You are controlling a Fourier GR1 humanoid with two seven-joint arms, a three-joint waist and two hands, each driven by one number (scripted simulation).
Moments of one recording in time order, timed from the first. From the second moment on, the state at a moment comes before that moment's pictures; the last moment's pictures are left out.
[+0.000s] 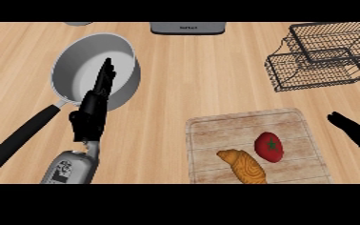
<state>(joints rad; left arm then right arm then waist) -0.19 0.15 -0.20 -1.51 -0.04 0.30 0.03 0.09 -0.94 0.04 -2.45 -0.11 0.28 0.96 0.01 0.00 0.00</state>
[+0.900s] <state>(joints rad) -0.14 0.12 -0.18 -1.56 -0.07 0.28 0.04 0.04 -0.88 0.24 -2.41 0.16 0.37 0.93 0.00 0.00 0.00</state>
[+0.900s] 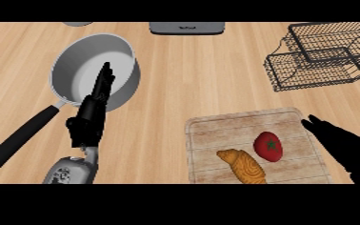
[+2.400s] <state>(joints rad) -0.14 0.08 -0.11 -1.56 -0.12 0.21 0.04 0.15 -0.55 0.23 -2.18 0.59 0.47 0.64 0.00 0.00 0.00</state>
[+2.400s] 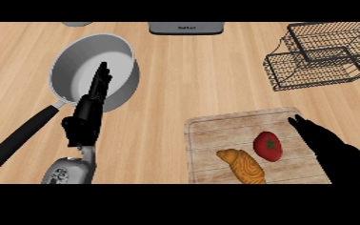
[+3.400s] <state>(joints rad) -0.14 0.03 -0.09 -1.55 -0.15 0.19 0.02 0.07 -0.33 0.24 -2.02 0.75 0.55 0.60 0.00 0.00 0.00</state>
